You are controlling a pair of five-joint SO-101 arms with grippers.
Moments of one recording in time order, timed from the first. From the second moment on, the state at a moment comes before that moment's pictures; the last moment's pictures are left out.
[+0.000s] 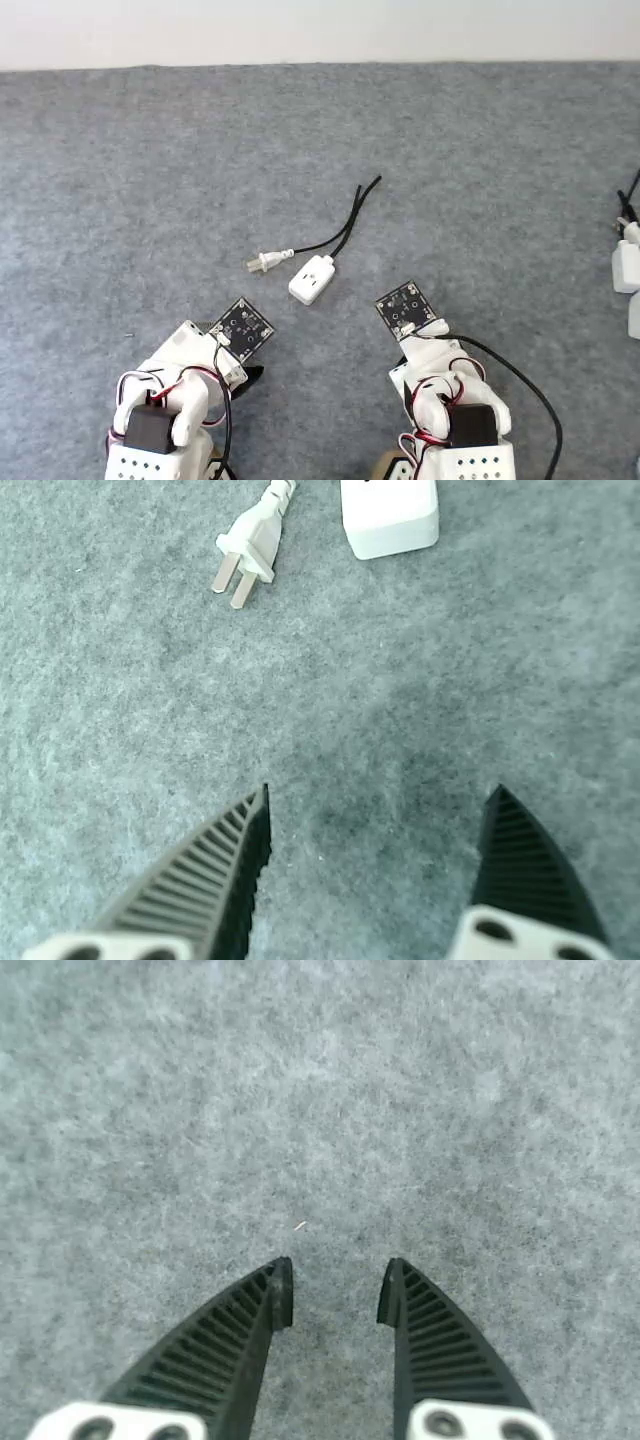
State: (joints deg) left arm 5.8 -103.3 96.9 72.7 -29.9; right arm -7.1 -103.0 95.5 74.9 26.2
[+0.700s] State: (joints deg) left arm 5.8 -103.3 90.1 71.3 -30.9; right arm -7.1 -103.0 95.5 70.5 26.2
